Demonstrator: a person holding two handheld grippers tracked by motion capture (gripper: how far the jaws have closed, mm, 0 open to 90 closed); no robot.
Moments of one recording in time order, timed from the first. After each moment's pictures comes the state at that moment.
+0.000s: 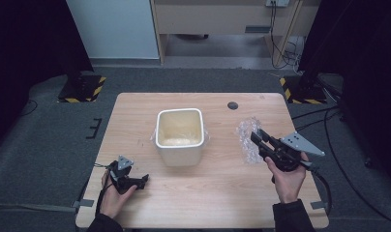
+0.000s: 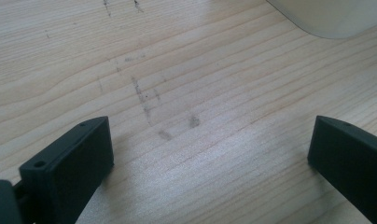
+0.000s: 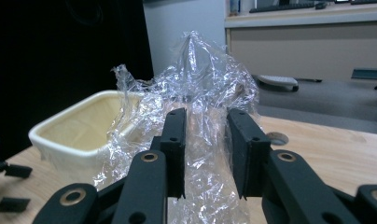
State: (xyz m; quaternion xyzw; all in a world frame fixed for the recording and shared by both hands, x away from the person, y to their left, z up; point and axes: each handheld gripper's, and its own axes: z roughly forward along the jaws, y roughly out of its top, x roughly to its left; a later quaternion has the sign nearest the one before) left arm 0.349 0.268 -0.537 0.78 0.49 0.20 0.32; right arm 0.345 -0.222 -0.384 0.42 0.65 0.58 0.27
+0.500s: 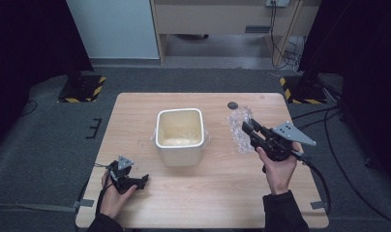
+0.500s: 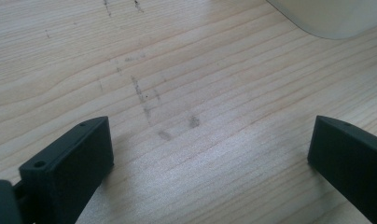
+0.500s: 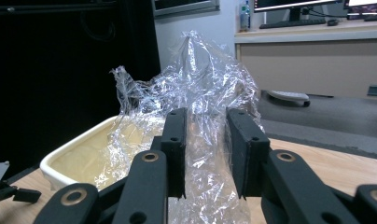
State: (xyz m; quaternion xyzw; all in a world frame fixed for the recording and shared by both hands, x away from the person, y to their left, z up) left arm 0.349 0.268 -0.537 0.78 0.50 0.20 0.32; right arm 0.363 -0.197 -0.367 0.40 0.64 0.60 0.27
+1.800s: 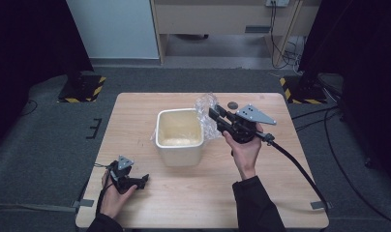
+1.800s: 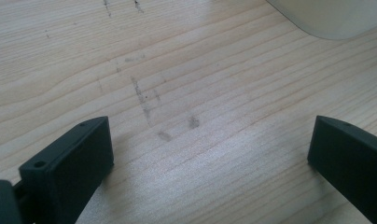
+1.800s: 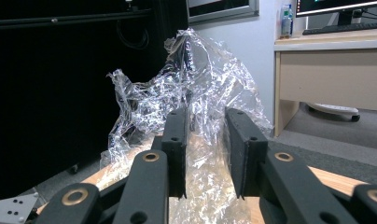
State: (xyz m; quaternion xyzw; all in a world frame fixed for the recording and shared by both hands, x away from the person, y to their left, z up) left arm 0.349 0.268 -0.537 0.78 0.50 0.20 0.32; right arm 0.407 -0.118 -0.358 0.35 0.65 0.64 0.23
